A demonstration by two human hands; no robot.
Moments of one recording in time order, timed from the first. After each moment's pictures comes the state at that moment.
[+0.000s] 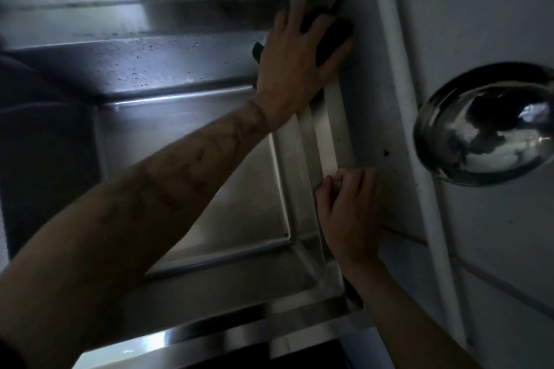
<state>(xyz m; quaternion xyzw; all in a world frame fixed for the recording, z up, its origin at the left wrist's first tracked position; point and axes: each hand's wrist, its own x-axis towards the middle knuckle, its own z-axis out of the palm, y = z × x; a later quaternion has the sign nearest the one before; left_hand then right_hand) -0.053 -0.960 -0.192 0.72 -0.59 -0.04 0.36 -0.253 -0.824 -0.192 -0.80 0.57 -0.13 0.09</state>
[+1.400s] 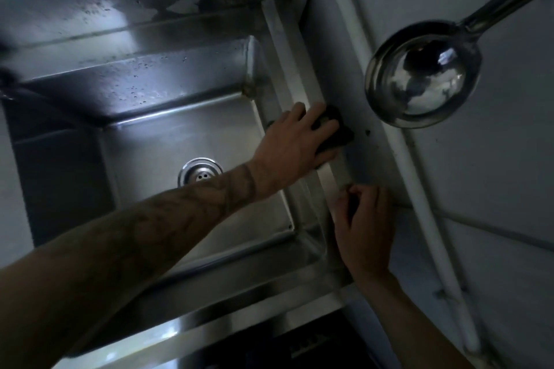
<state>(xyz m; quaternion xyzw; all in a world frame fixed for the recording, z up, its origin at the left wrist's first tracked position) -0.102 -0.855 -0.198 0.56 -0.79 -0.06 0.24 -0.299 -0.769 -0.189 -0.71 0.67 -0.17 0.13</state>
